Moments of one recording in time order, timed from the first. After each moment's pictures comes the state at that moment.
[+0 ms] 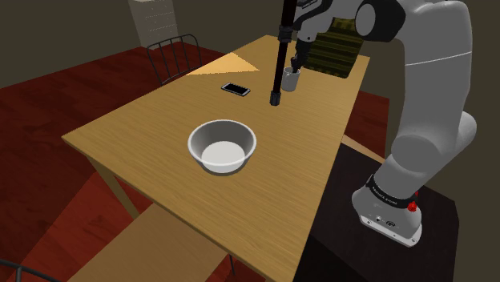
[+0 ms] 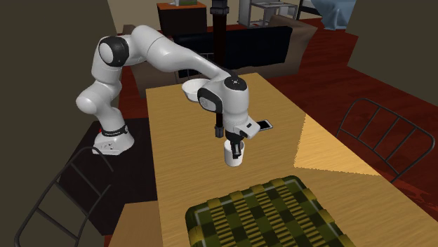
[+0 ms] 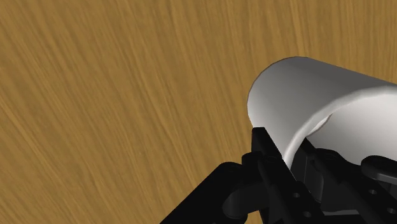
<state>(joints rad) -0.26 0.55 -0.36 -1.51 0.31 2.02 -0.68</state>
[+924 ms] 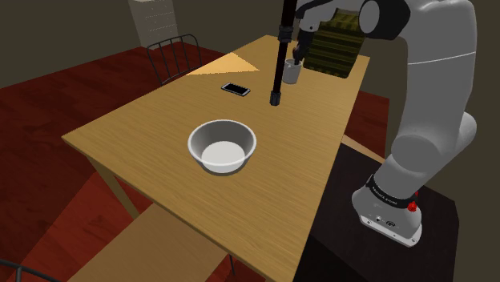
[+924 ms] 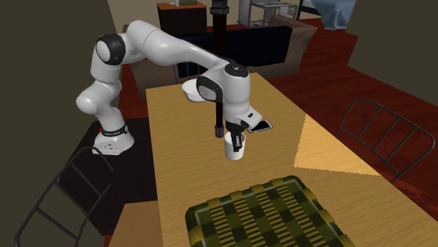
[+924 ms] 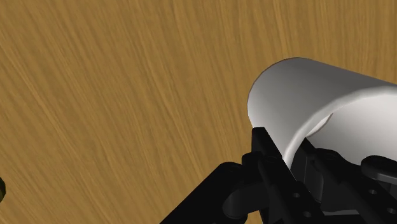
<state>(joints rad) -0.26 0.52 -0.37 -1.44 0.29 1.93 -0.66</state>
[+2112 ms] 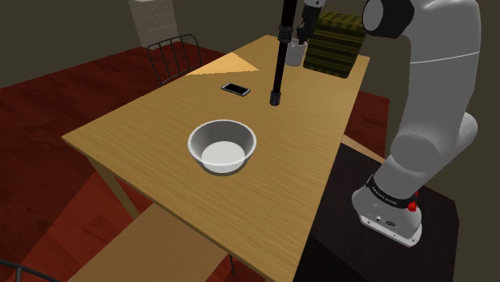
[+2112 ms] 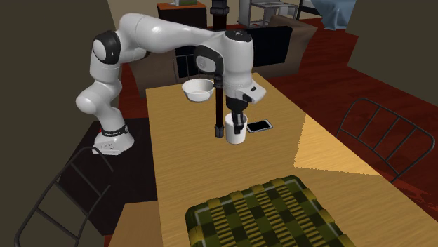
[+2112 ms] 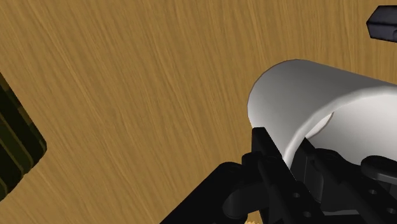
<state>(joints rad) -0.28 0.50 -0.38 -1.23 0.27 1.71 -0.63</state>
